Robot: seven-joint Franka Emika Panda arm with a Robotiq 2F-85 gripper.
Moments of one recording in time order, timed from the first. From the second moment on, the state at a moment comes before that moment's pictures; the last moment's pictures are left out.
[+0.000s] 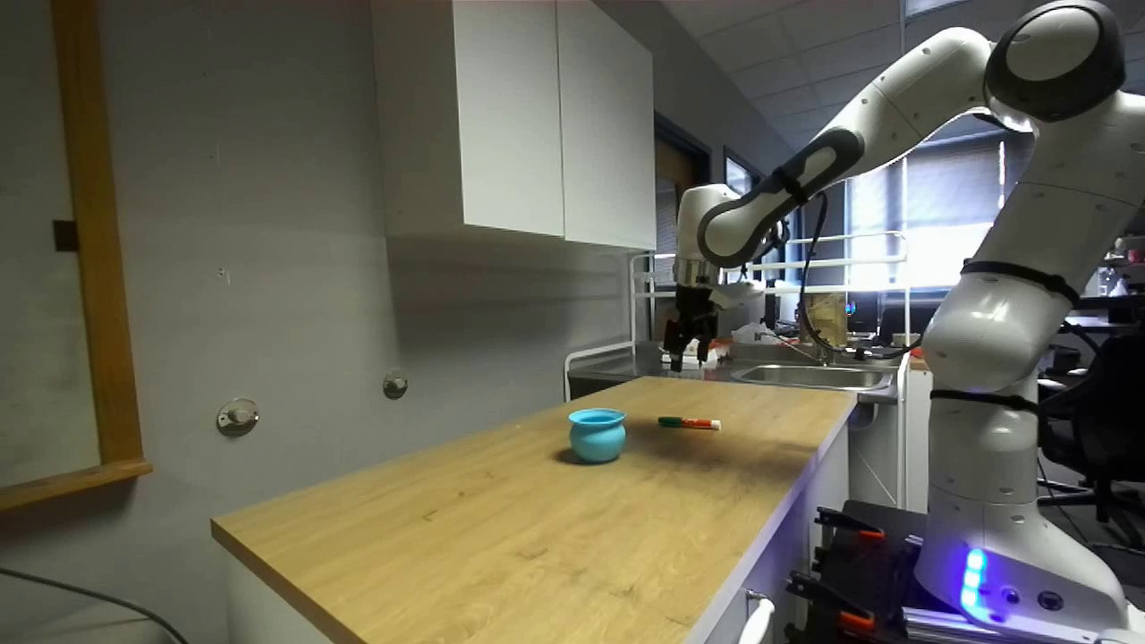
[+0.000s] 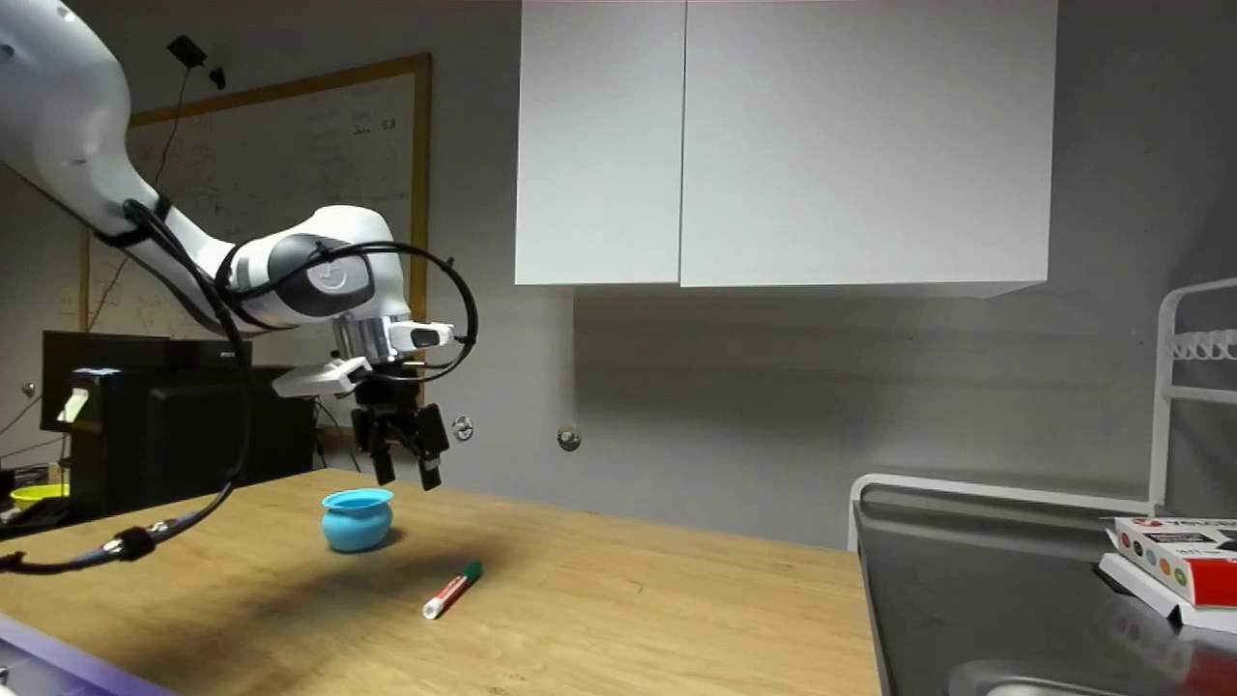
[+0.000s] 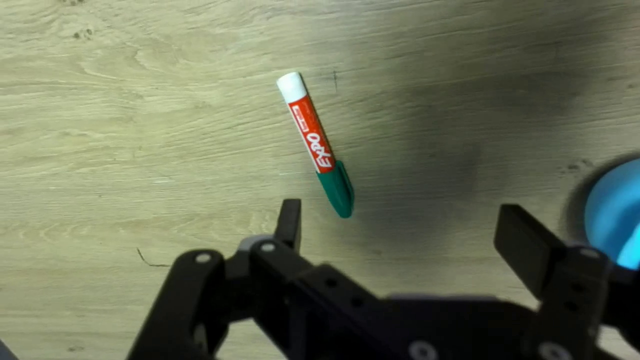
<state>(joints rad) -0.14 -0.44 0.00 -2.58 -0.17 2.33 0.15</state>
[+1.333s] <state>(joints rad) -0.14 -0.16 -0.11 -2.50 -0.16 2.36 -0.16</state>
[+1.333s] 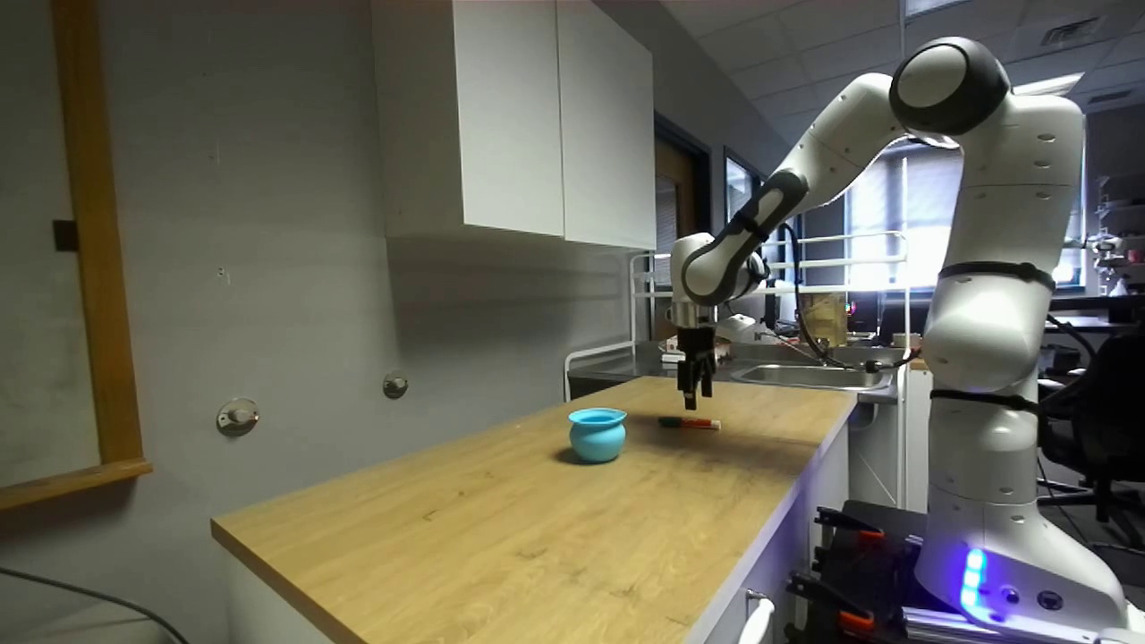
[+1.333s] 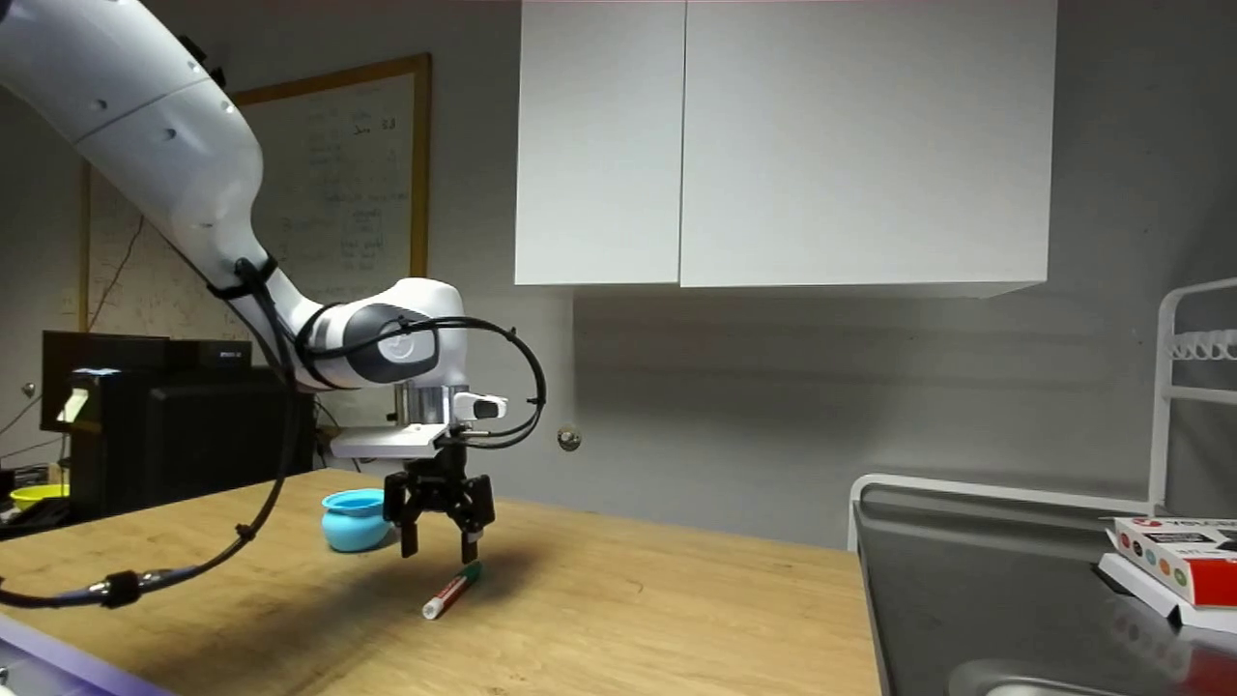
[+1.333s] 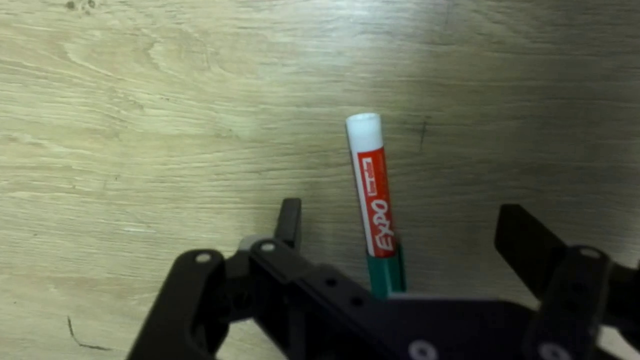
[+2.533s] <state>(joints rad) -0.14 0.05 -0.13 -2.35 -0.17 2.35 -0.22</state>
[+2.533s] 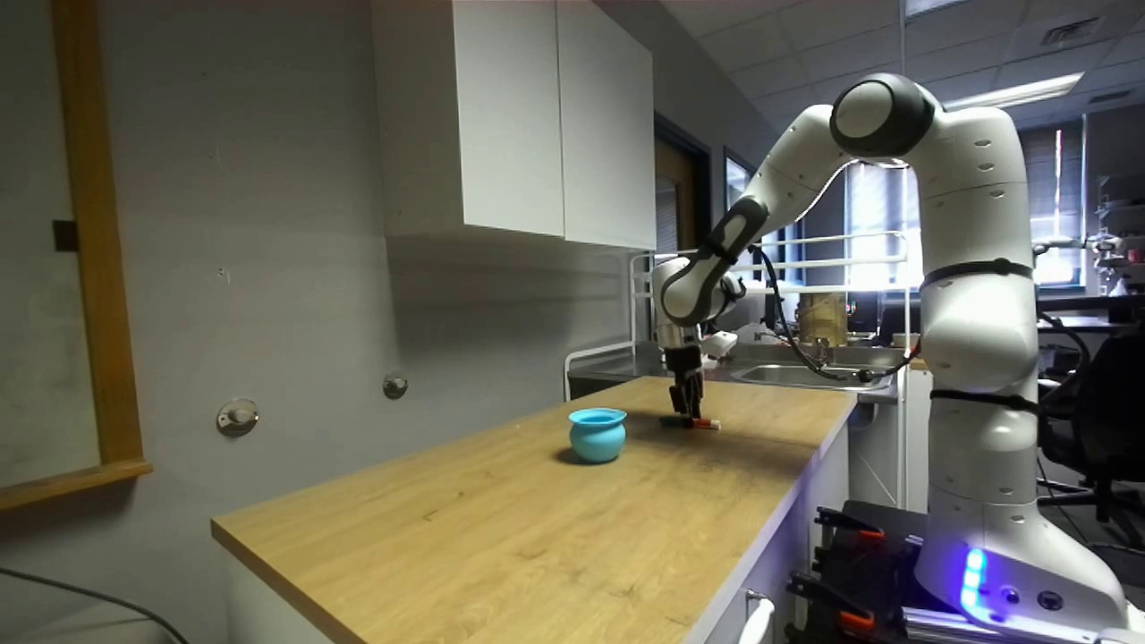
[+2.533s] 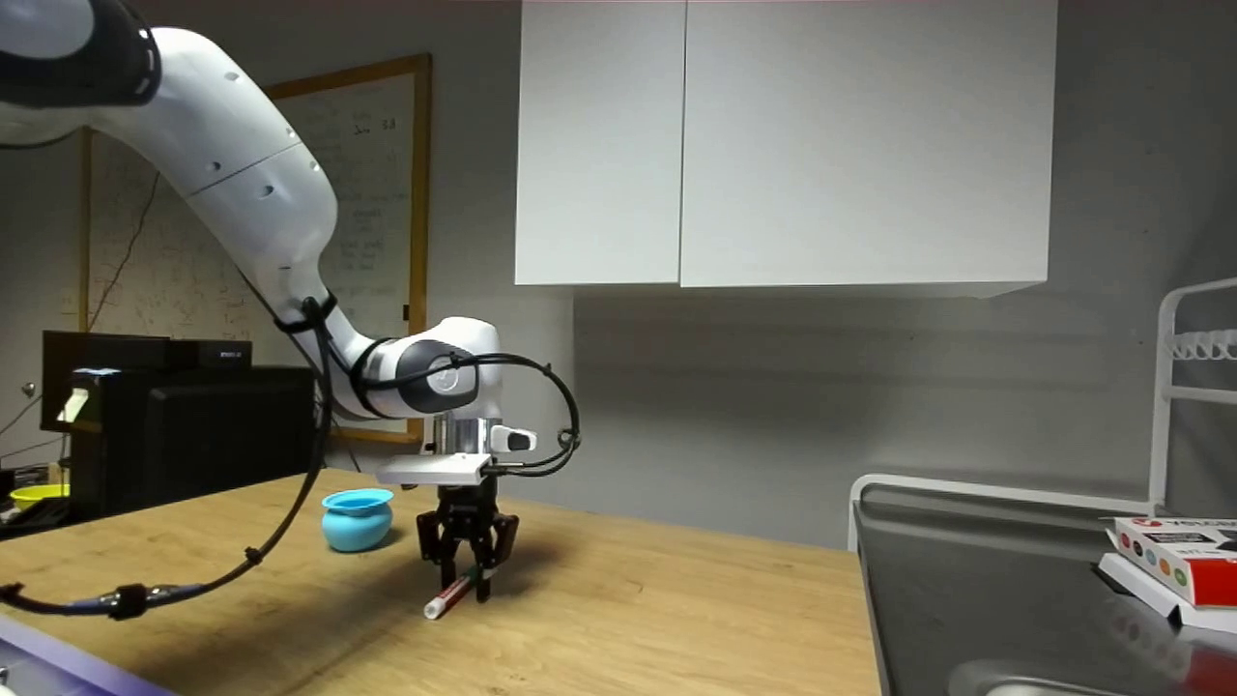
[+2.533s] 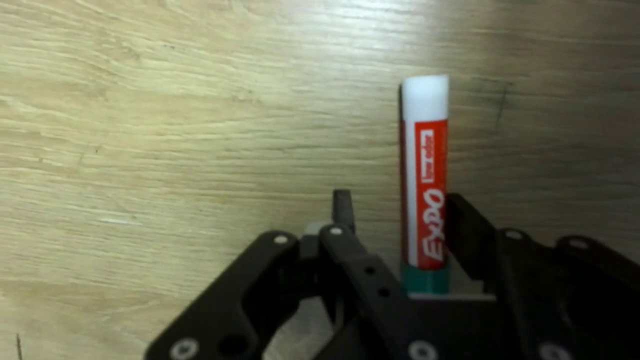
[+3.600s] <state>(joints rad) -0.13 -0.17 -0.12 -2.42 -0.15 2.47 0.08</state>
